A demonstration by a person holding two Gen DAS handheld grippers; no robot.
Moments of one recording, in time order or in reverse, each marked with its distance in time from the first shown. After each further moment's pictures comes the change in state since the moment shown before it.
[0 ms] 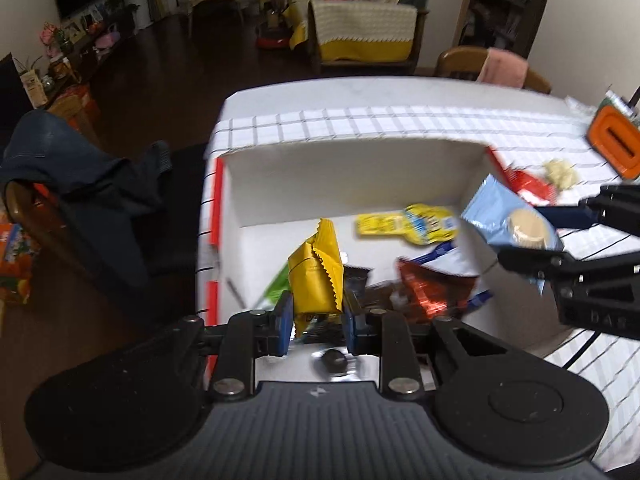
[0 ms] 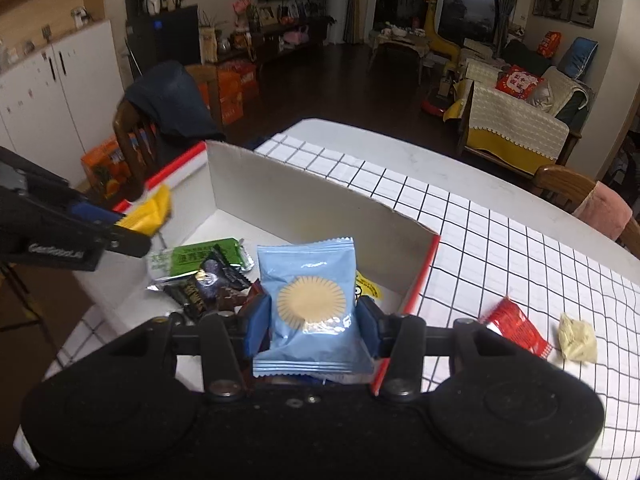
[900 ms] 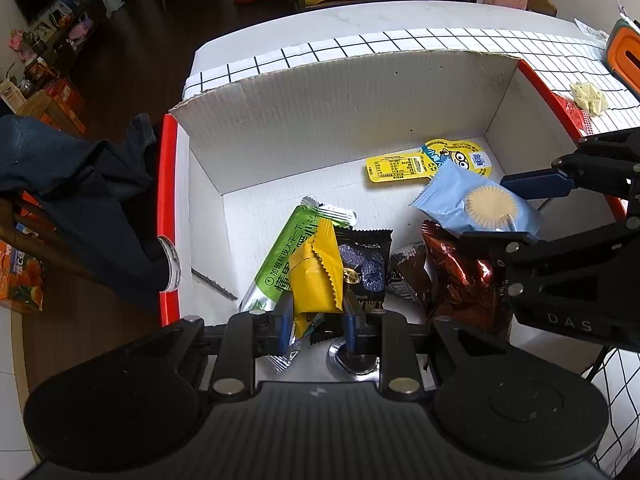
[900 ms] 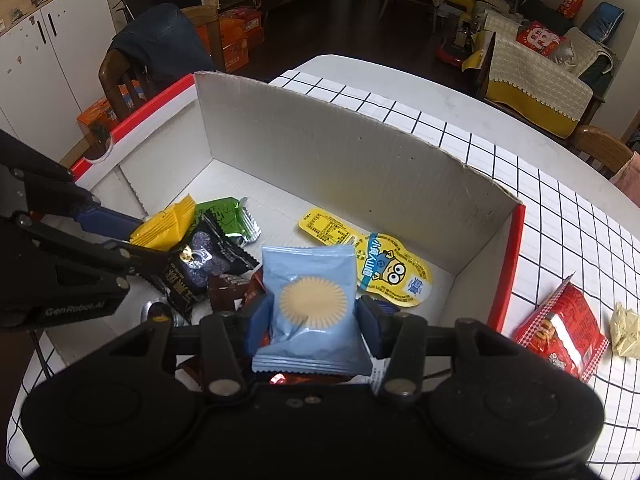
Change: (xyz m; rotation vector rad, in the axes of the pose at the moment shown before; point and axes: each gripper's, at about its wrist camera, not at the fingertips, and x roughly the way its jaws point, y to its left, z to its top) left arm 0.065 -0.016 0.004 0.117 0.161 0.028; right arm 0.074 0.013 0.004 0.002 0.158 0.034
